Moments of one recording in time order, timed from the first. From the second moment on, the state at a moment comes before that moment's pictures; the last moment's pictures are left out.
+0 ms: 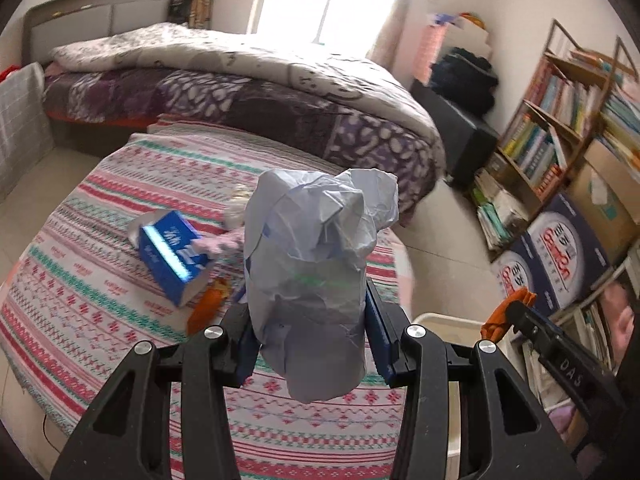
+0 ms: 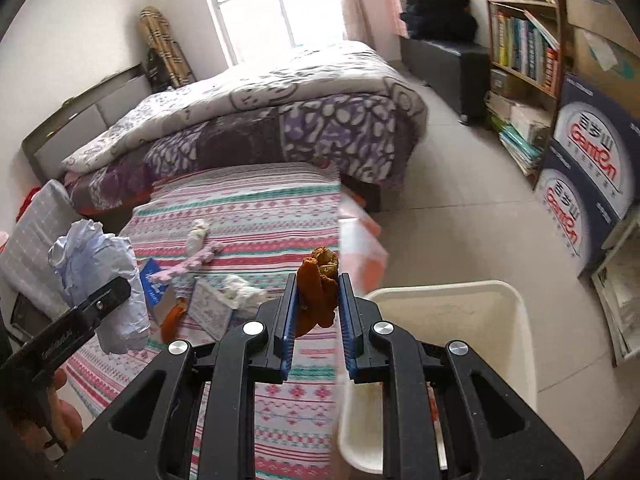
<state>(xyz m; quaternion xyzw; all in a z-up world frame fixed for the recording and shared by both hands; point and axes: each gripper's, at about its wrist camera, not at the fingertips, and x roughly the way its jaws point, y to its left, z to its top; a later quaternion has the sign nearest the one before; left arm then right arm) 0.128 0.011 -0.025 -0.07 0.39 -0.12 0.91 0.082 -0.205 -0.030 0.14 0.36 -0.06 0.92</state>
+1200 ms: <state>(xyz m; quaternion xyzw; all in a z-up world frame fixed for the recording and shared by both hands) 0.091 -0.161 -0.083 0.04 0.44 -0.29 0.85 0.030 -0.347 -0.035 0.22 0.36 -0.21 0.88</state>
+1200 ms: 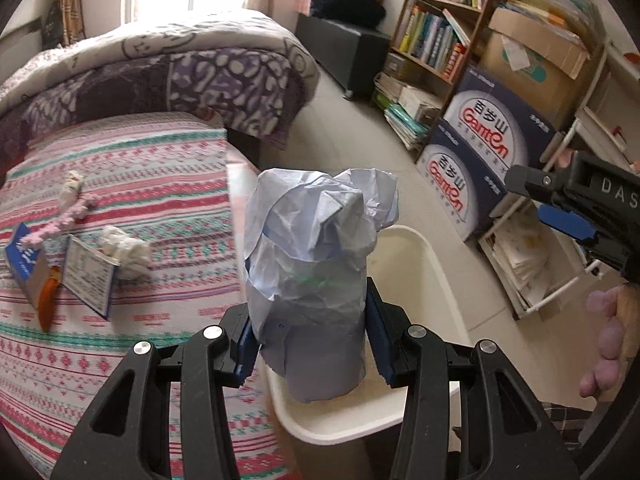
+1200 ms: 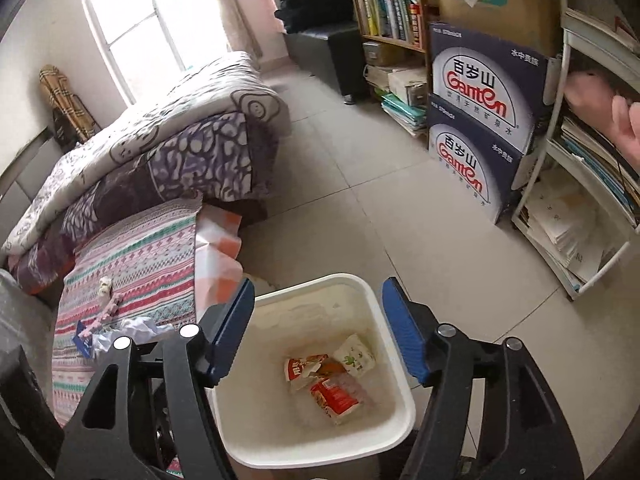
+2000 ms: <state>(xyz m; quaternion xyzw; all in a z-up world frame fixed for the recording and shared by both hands) 0.128 -0.107 -0.101 0.05 0.50 -0.20 0.84 0.067 -0.305 -0.054 0.27 0.41 -0.15 0.86</state>
